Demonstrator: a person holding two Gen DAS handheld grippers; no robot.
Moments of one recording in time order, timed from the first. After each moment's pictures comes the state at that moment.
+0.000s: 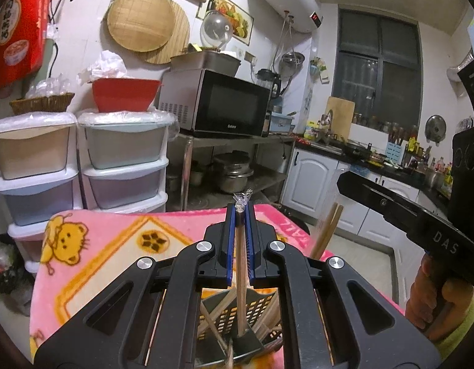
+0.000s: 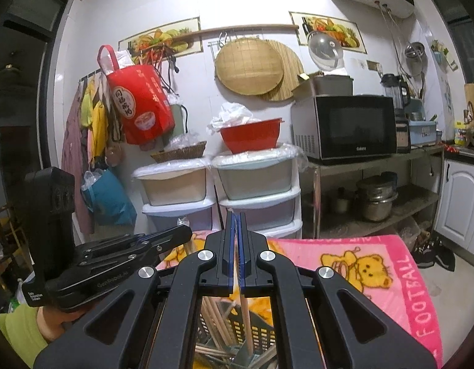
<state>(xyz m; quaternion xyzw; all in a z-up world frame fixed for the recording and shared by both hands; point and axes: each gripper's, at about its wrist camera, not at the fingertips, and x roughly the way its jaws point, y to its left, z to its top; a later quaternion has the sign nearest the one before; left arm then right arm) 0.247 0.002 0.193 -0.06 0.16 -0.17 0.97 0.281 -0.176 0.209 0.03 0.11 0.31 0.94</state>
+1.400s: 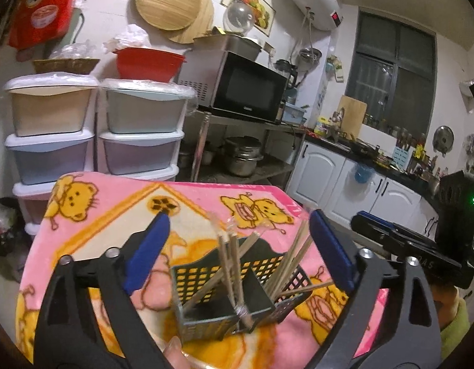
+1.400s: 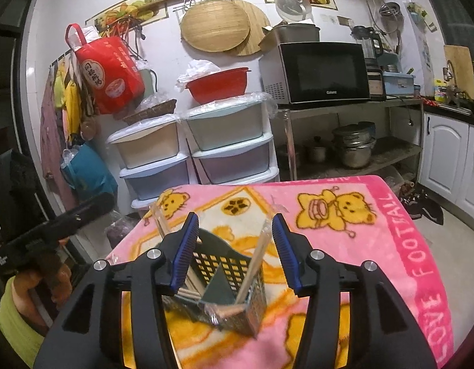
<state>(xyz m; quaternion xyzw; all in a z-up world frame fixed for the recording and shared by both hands) 0.214 0.036 0.148 -0.10 0.18 -0.15 0.97 0.273 -0.213 0.138 0.05 0.20 0.26 0.94</state>
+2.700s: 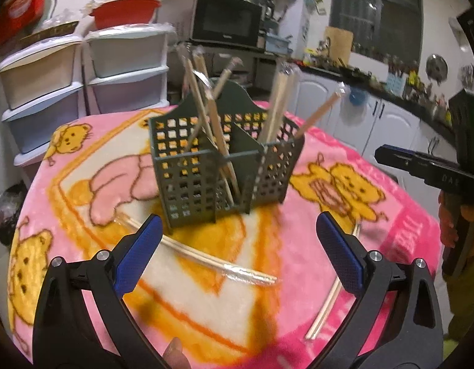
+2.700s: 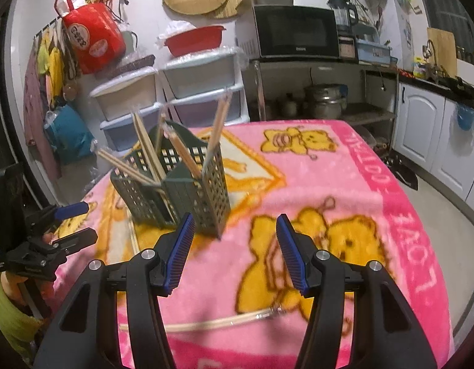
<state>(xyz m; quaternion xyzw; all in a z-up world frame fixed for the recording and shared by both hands) 0.146 -0.003 0.036 0.00 0.30 -0.17 0.94 0.201 -0.255 0.054 0.02 0.28 0.21 0.94</state>
